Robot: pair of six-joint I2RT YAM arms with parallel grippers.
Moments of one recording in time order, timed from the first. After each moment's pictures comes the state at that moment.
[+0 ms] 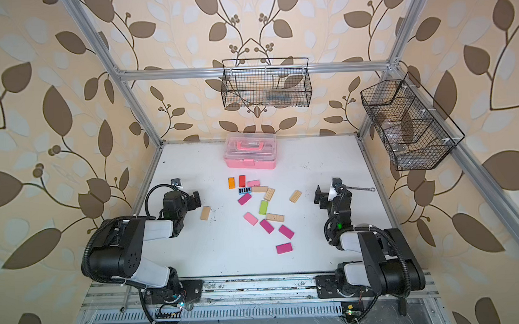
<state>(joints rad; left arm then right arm) 0.01 1.52 0.38 0.62 -0.15 -0.11 0.04 1.34 0.17 0.93 0.22 0.03</state>
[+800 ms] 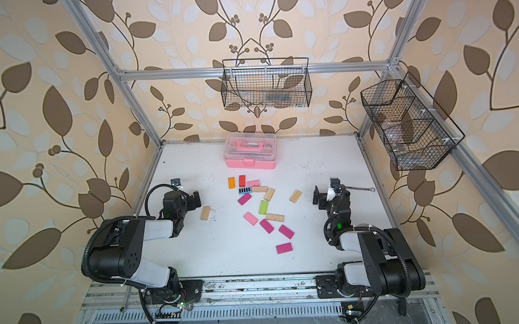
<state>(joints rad) 0.01 1.52 0.38 0.62 -0.15 -0.11 0.05 1.34 0.17 0.93 0.17 0.02</state>
